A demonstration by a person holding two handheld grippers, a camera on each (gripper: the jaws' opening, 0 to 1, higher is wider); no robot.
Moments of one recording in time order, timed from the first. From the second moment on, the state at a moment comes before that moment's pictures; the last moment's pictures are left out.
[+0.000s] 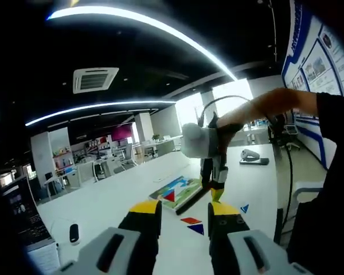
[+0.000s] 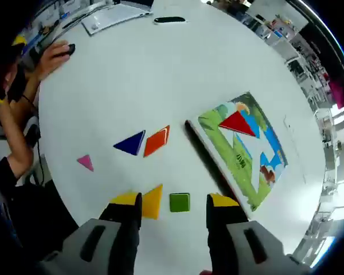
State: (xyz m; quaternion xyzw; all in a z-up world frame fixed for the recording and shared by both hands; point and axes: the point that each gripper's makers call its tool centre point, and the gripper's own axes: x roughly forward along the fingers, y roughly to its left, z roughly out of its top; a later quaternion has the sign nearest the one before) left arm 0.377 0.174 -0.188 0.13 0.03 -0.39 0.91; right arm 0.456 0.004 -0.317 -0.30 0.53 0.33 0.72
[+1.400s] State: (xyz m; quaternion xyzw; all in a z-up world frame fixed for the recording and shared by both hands) left arm 0.365 0.167 -0.199 0.19 0.04 -0.41 0.89; right arm 0.405 -0.018 -0.367 -0.21 0.62 0.26 0.71
